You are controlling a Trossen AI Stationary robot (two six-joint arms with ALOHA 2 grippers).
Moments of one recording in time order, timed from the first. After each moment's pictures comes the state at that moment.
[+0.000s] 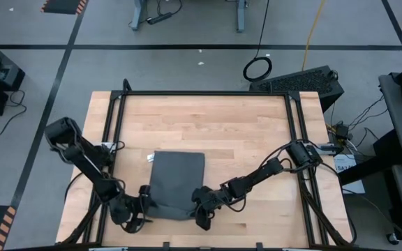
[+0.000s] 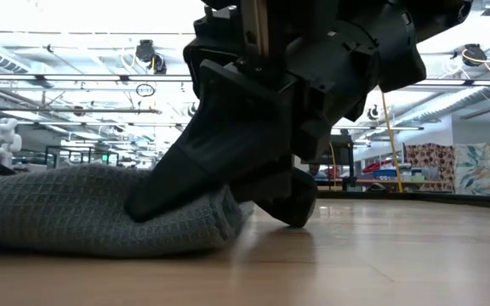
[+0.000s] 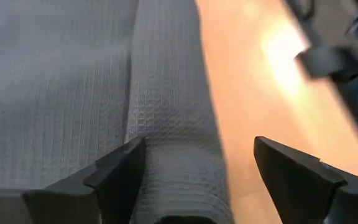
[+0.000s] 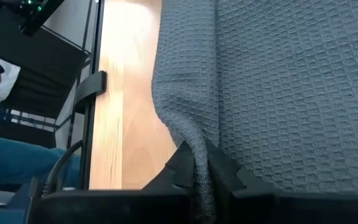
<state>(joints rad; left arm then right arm) -0.97 1.52 0.49 0.19 -0.39 -0.64 0.41 2.19 1.27 0.25 -0.05 0.84</state>
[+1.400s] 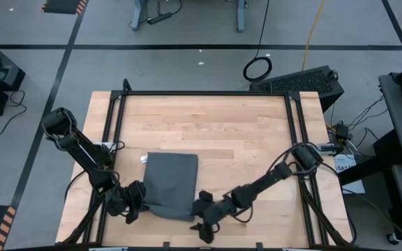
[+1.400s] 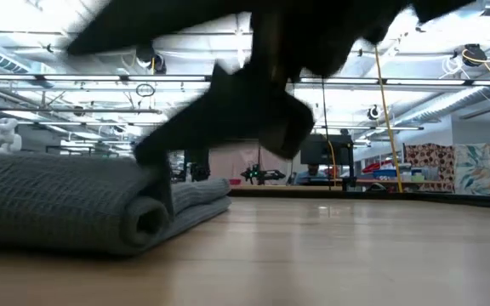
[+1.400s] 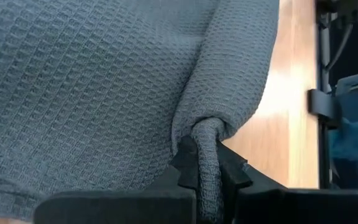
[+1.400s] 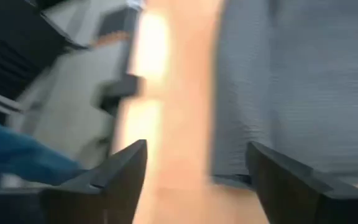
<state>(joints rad) -0.97 1.35 0.39 0.10 -0.33 -1.20 0.52 2.13 1.37 0.17 0.12 0.64</state>
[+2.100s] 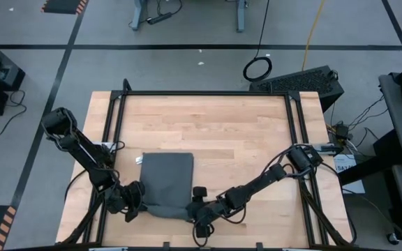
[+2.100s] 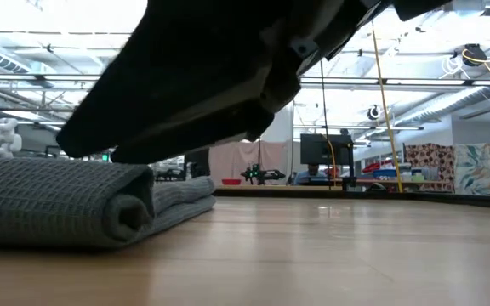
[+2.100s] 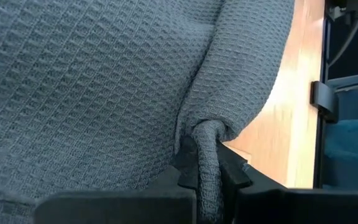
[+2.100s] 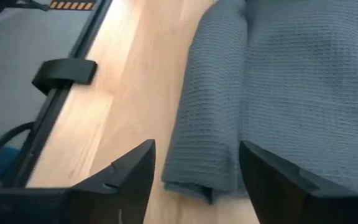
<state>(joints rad) -0.97 1.35 0.33 0.16 -0.27 -1.30 0.49 2.21 1.48 0.04 0.24 0.34</state>
